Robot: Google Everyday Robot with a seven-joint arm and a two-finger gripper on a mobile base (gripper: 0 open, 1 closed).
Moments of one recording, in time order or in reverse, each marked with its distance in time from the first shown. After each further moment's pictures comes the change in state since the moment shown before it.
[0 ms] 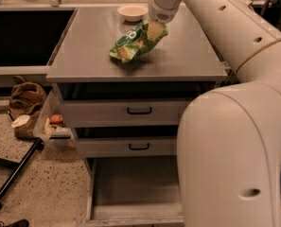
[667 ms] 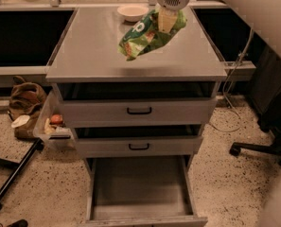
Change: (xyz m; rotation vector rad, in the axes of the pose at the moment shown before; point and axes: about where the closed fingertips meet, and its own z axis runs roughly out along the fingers) arm 0.006 0.038 -0.123 0.095 0.172 0.108
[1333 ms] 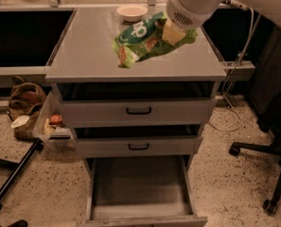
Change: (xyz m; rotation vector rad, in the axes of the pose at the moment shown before) arm 0.015 0.066 -0.084 0.138 -0.111 0.228
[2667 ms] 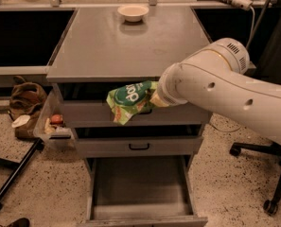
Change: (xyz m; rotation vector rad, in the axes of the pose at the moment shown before) arm 0.057 0.134 0.125 -0.128 -0.098 0.066
